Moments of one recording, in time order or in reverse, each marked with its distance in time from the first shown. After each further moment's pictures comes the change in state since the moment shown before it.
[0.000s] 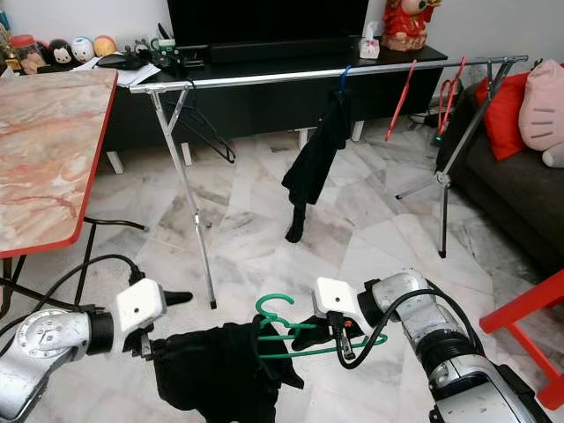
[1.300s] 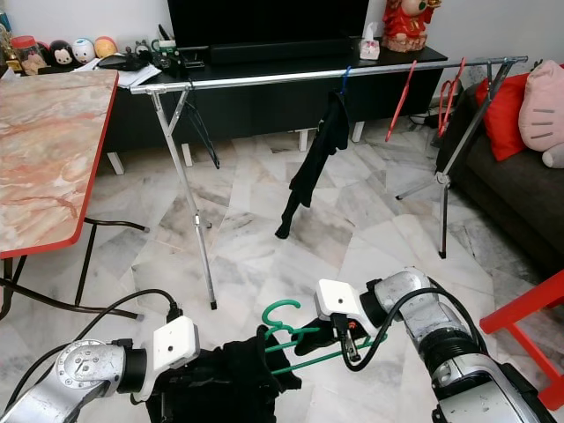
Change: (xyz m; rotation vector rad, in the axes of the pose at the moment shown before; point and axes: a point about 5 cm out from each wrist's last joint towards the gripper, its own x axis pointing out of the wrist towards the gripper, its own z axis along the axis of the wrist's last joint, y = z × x) left arm 0.029 -0.053 -0.001 -0.096 -0.006 -0.256; right arm -0.003 0.003 0.001 -0.011 0.016 0.067
